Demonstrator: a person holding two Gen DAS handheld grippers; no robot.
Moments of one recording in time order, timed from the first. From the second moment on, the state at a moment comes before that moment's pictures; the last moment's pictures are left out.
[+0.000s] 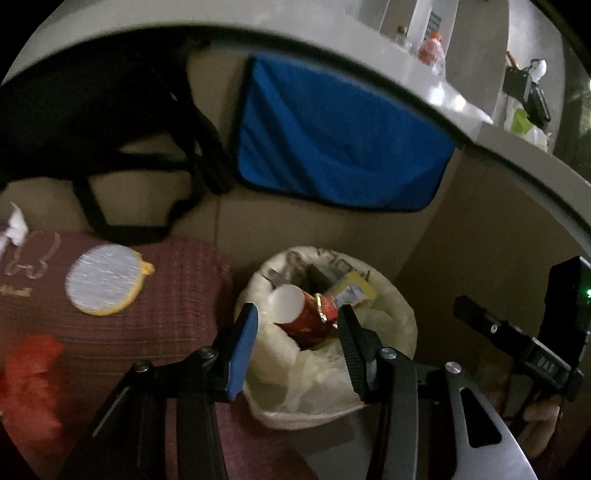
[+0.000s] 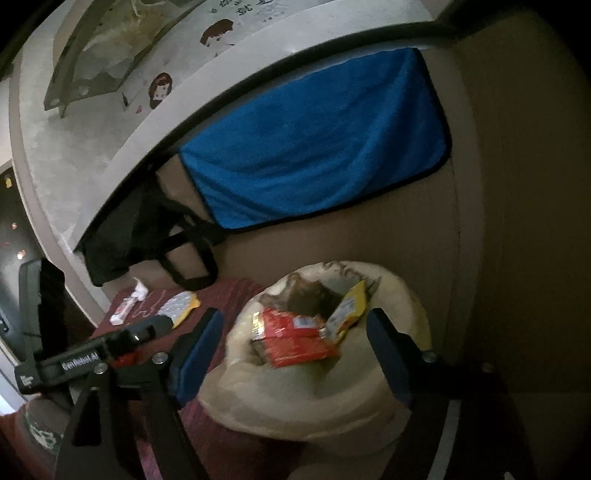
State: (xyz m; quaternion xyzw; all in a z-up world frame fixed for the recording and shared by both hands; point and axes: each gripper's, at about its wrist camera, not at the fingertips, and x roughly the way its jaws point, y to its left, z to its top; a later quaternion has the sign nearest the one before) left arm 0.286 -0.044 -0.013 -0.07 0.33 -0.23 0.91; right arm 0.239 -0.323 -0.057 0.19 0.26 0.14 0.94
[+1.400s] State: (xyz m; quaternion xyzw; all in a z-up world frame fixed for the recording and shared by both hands) left arm 0.234 0.320 -0.002 -0.14 0.25 -0.04 0.96; right arm 0.229 -0.015 -0.033 -0.01 0.30 0.33 0.89
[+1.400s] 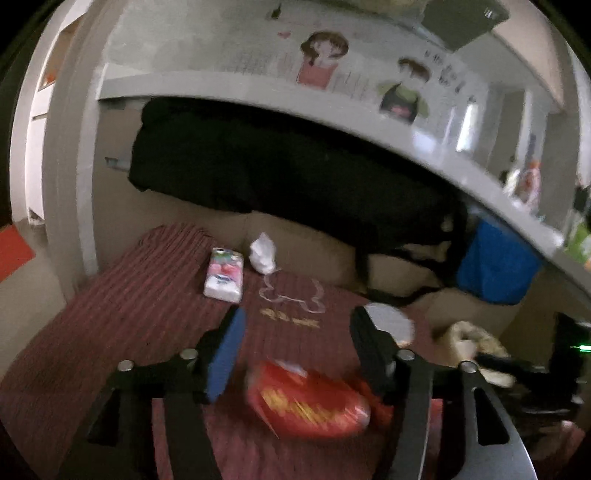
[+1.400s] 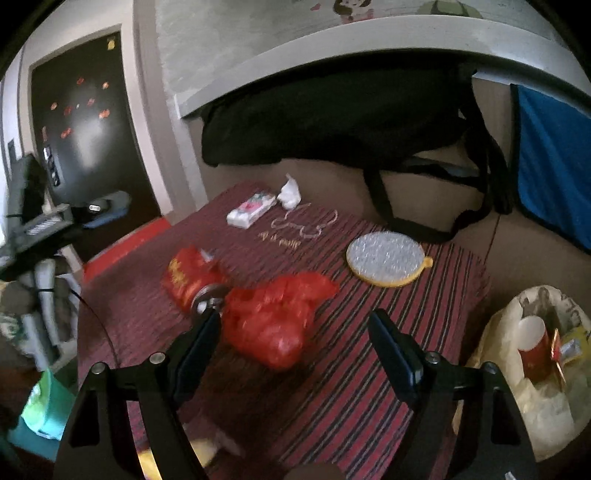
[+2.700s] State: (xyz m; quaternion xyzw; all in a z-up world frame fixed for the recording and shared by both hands) left arm 0.307 0.383 -0.053 -0.14 0.32 0.04 0.93; right arm 0.386 0.142 -0.042 -0.12 0.32 0.29 0.89
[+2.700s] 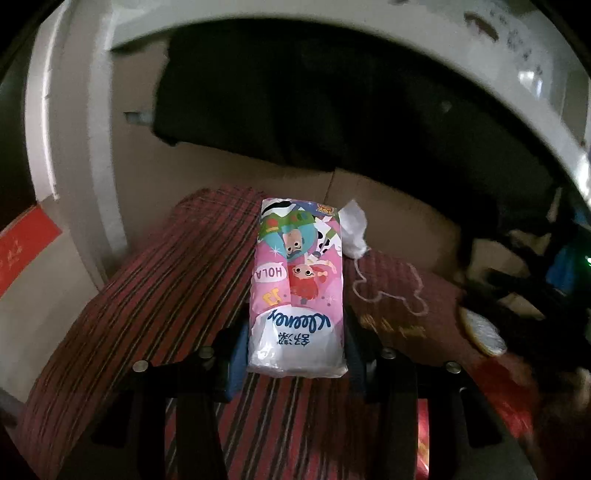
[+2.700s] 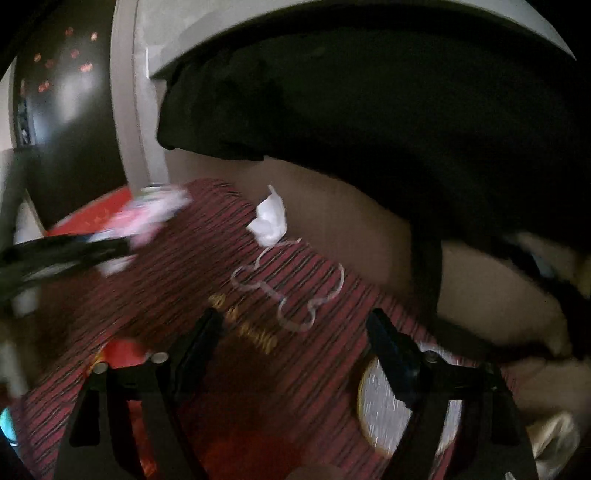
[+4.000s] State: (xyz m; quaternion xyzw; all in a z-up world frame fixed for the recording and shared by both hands) left arm 0.212 0.369 -0.007 -0.21 0.22 0.03 0.95; right arm 0.364 0.170 0.023 -0.16 0.25 0.32 0.90
